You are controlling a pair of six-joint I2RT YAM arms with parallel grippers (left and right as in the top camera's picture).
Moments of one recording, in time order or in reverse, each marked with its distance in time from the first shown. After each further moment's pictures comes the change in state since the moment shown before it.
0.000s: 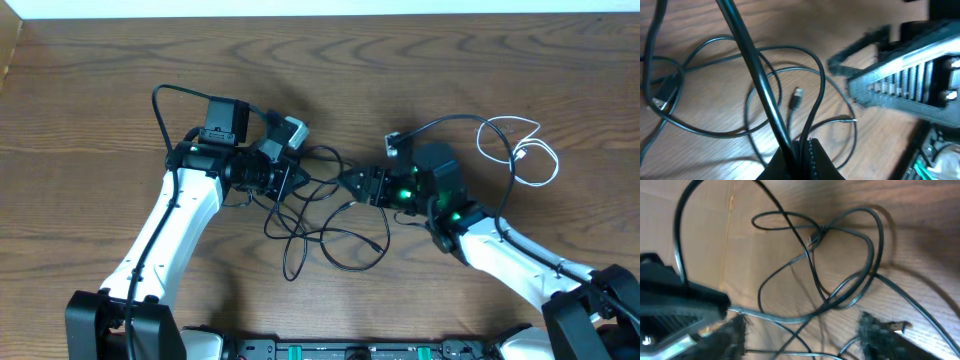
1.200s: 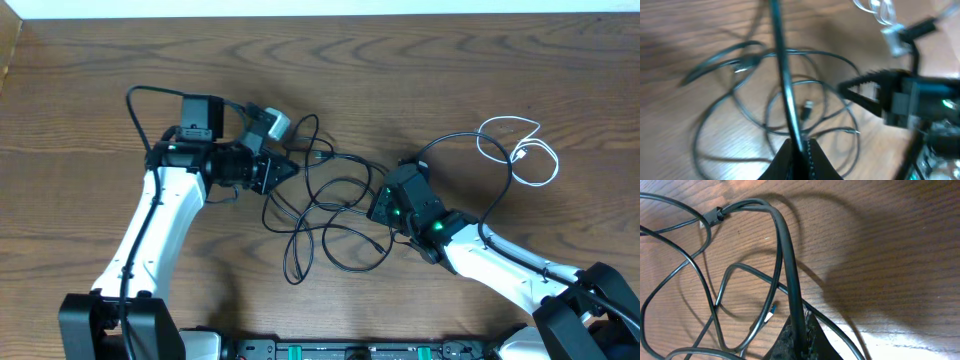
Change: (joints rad) left arm 0.117 0.003 -0.001 0.034 0.072 -0.008; right arm 0.109 0.016 0.003 -0.338 0.498 0.048
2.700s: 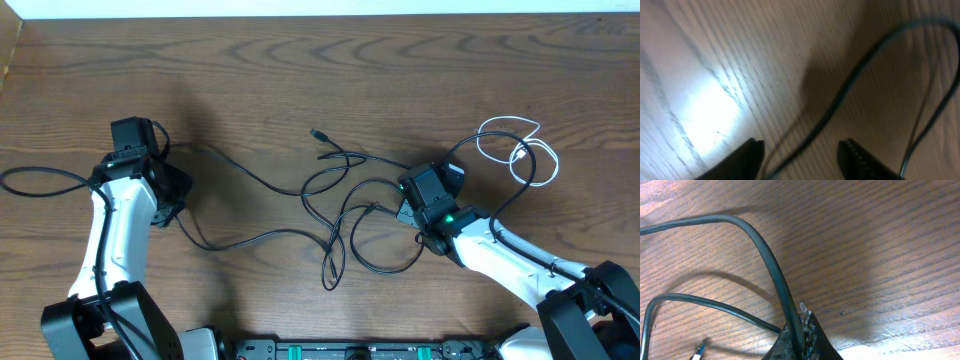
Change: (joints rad) left arm 0.322 0.000 -0.078 -0.082 -0.835 -1.058; right arm -0.086 0.000 0.000 -0.205 0.229 -0.014
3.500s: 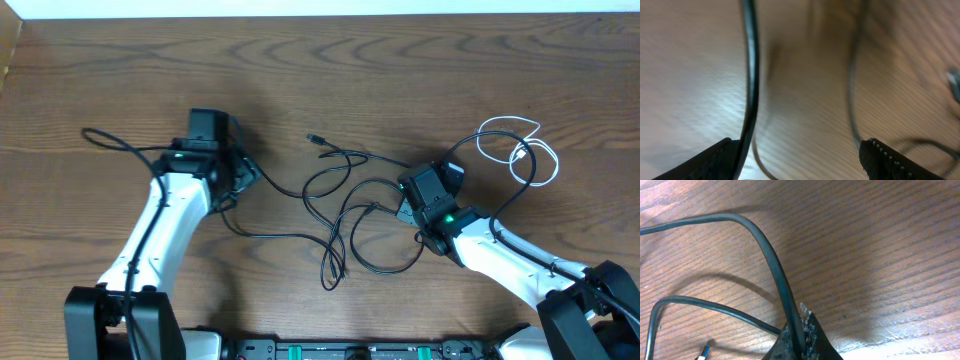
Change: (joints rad) left arm -0.357 0.005 -0.002 0.062 0.049 0.109; right arm 0.000 0.000 0.000 0.015 0.000 0.000
